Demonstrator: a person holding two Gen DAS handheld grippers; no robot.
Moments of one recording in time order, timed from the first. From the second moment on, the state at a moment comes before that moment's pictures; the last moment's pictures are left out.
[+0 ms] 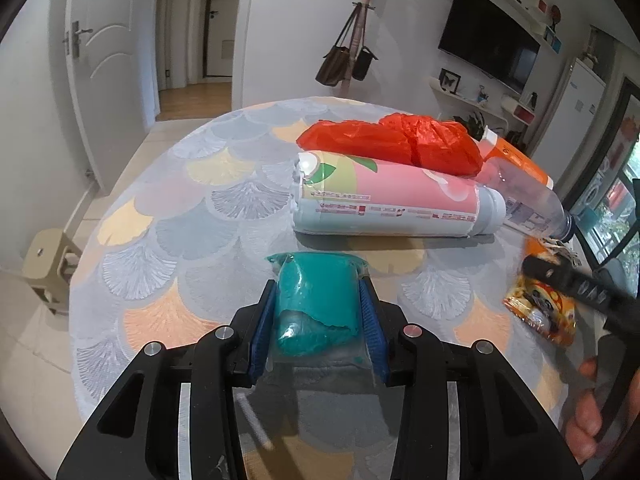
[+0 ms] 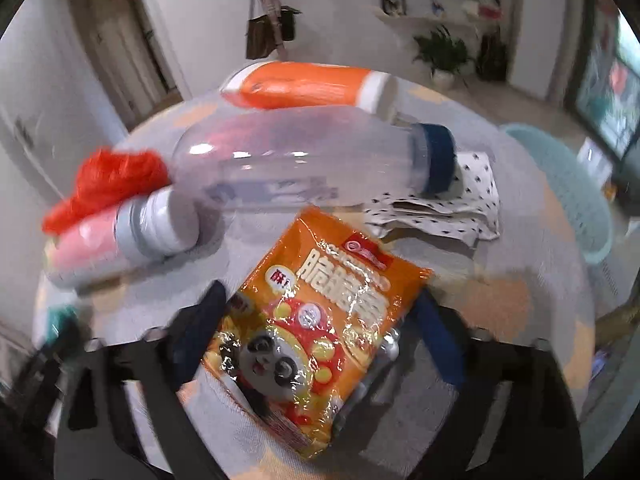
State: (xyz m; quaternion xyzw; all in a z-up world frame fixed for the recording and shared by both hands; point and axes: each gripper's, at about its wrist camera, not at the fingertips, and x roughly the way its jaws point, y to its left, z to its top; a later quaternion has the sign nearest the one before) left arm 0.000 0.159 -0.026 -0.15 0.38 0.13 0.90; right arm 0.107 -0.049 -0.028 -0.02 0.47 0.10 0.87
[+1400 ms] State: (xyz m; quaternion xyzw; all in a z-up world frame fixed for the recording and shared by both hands) left arm 0.050 -0.005 0.044 -0.07 0.31 -0.07 0.95; right arm 0.073 -0.206 0.064 0.07 0.38 0.20 0.90
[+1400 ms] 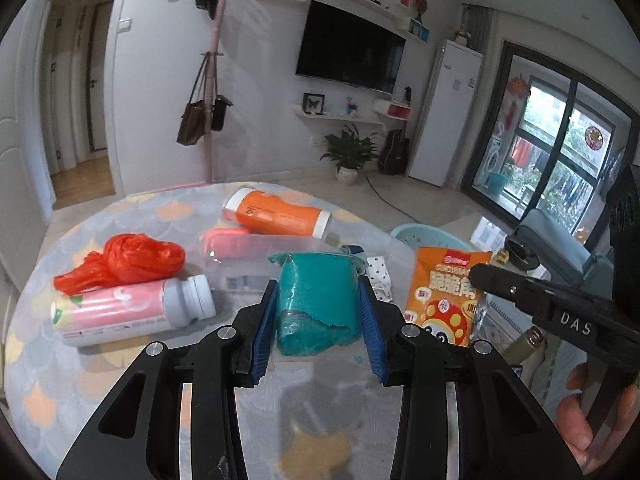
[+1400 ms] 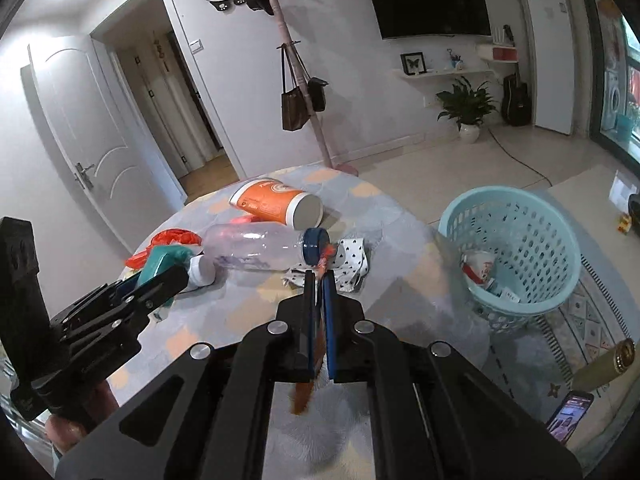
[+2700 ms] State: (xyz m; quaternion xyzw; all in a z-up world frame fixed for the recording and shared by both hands) left arm 0.106 -0.095 0.065 -0.02 0.31 -0.14 0.94; right arm 0.090 -0.278 0.062 0.06 0.37 0.15 0.92
